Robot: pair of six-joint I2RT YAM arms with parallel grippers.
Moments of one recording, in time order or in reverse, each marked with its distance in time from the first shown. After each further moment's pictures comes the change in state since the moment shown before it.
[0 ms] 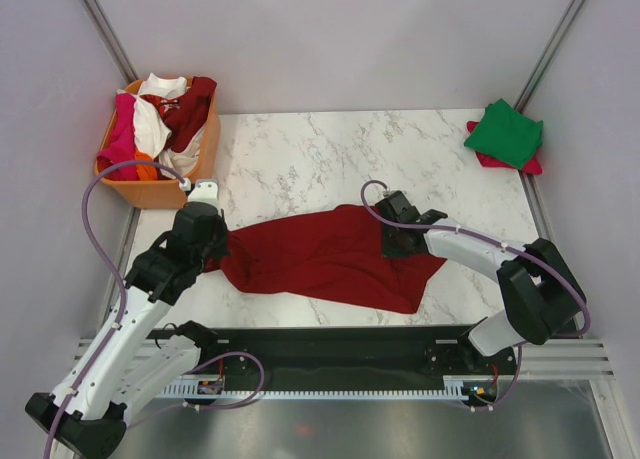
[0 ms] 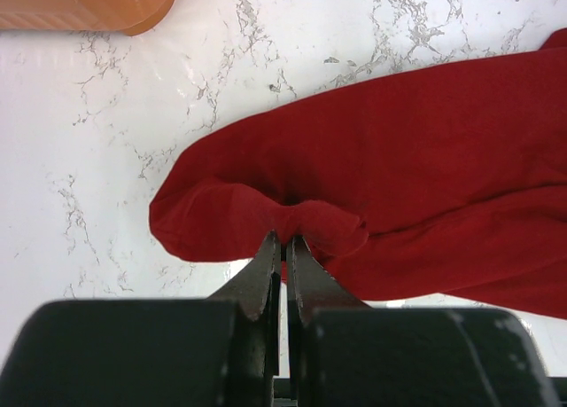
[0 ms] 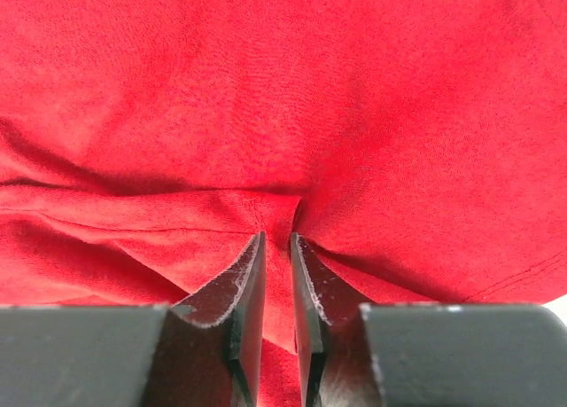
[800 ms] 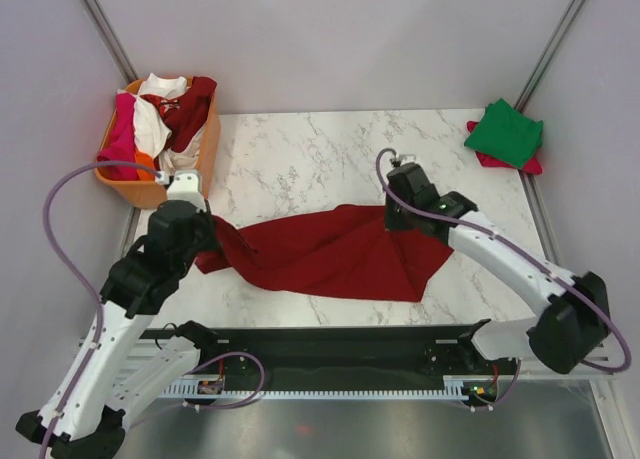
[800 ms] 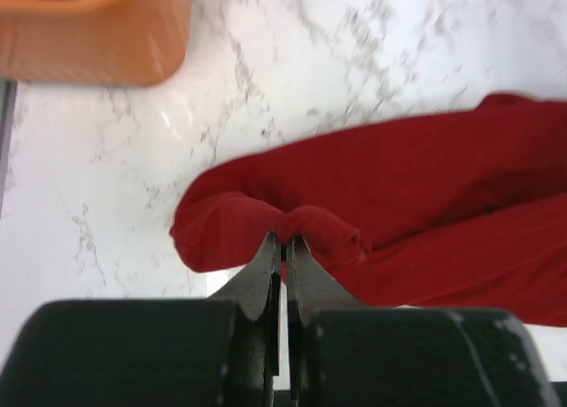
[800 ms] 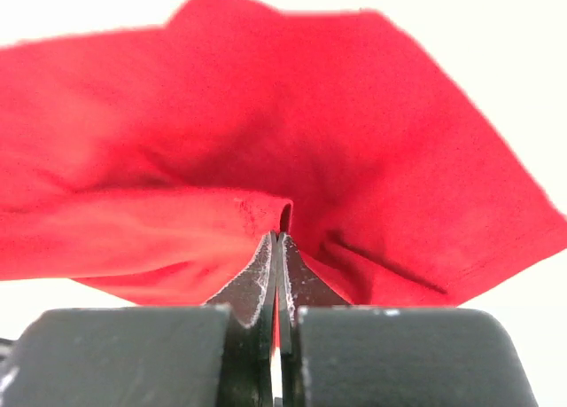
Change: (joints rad) left arm 0.000 -0.053 0.074 -0.027 -0.004 0.001; right arm 0.001 -0.127 0.148 -0.122 0.023 -0.048
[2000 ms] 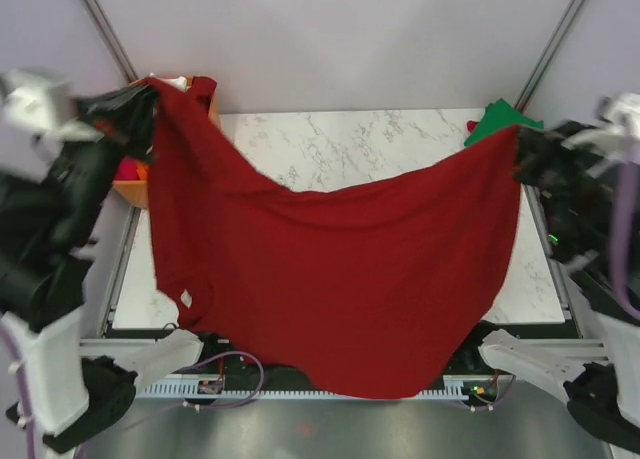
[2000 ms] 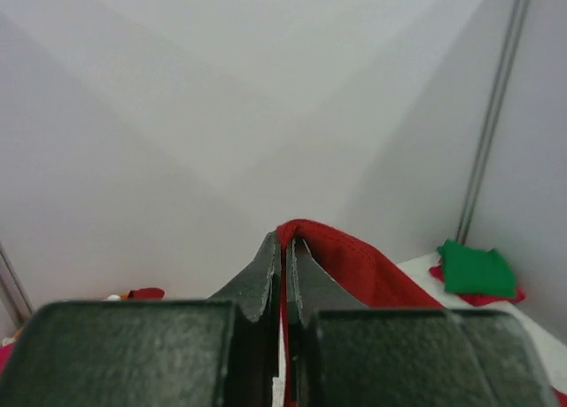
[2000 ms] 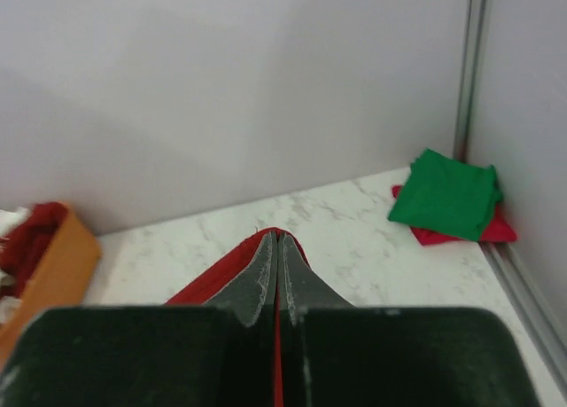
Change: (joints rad) left arm 0.000 0.253 1.036 0.245 0.322 0.339; right arm 0.000 -0.506 0.764 -0.193 0.475 -0.285
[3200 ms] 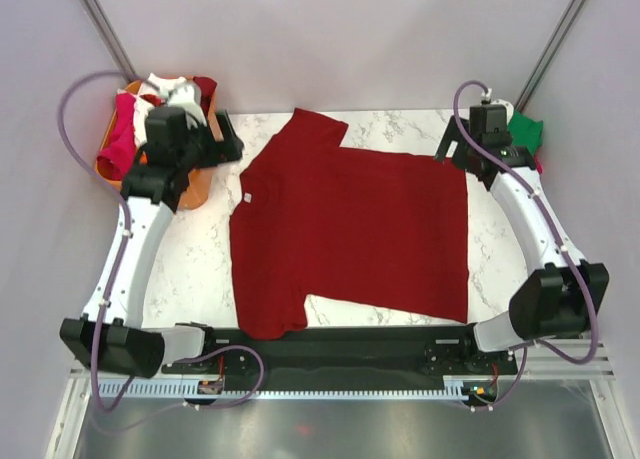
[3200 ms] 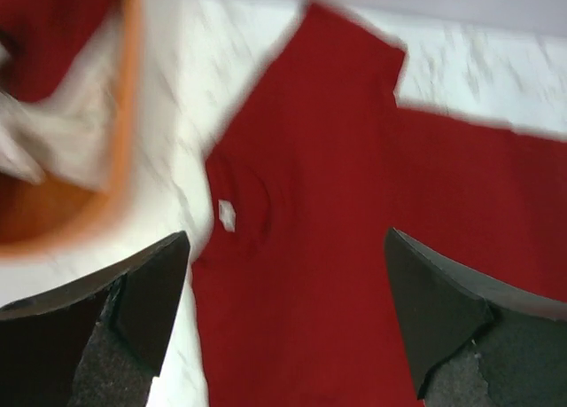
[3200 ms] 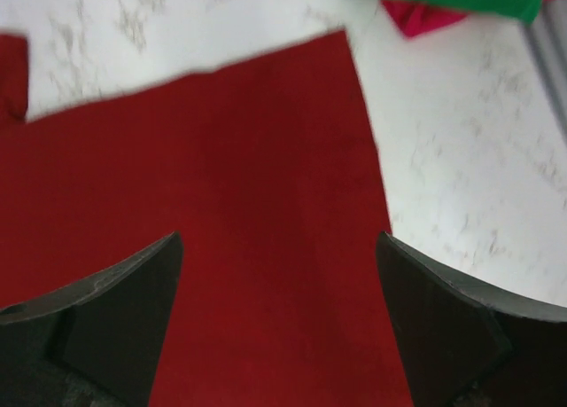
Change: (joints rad) left arm 0.320 0.378 -0.452 0.004 0.045 -0.263; right arm -0.528 0.641 -0.317 0.164 -0.393 0.147
